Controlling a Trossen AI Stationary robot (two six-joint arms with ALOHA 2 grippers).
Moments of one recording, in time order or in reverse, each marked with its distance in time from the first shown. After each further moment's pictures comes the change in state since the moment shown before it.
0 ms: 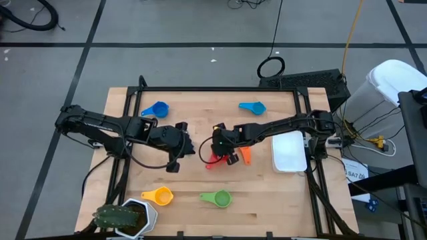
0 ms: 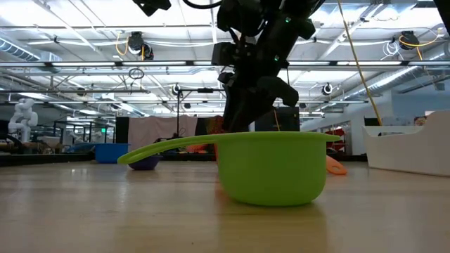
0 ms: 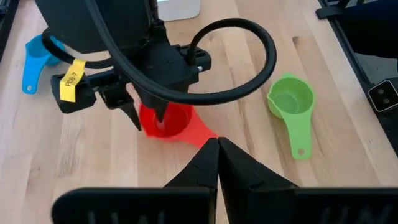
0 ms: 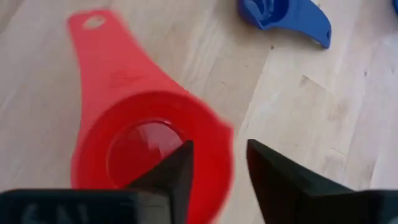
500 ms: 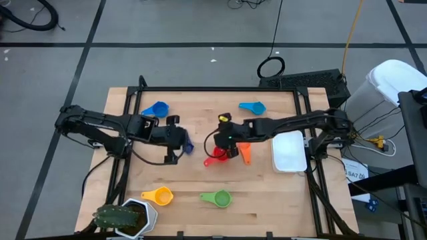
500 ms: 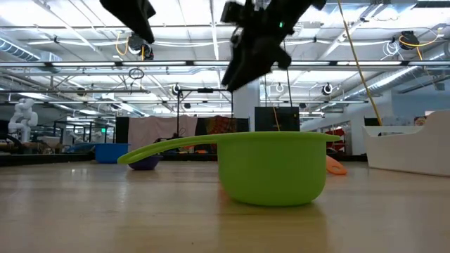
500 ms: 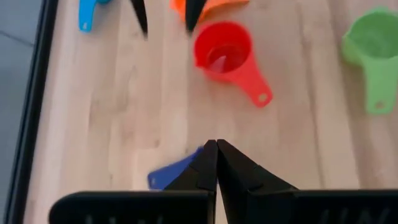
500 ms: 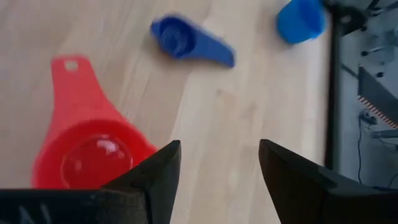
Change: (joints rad) left arm 0.051 0.000 0.000 -0.224 -0.175 -0.017; right arm 0.016 -0.176 -0.001 0.008 0.137 0.041
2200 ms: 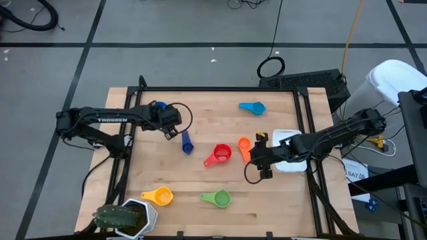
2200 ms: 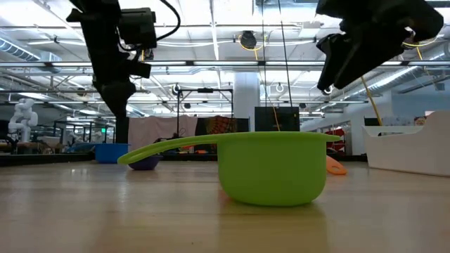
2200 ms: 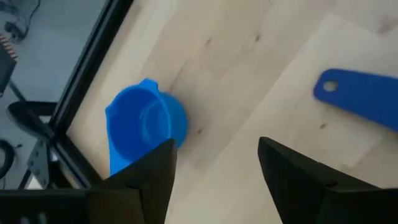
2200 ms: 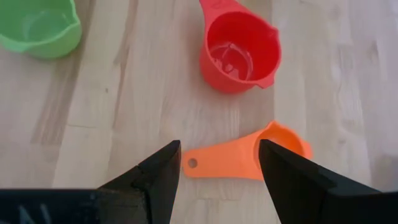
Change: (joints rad) left arm 0.403 0.010 -0.366 0.047 -0.243 -0.249; right arm 0.271 -0.450 -0.443 -0.145 0.002 0.559
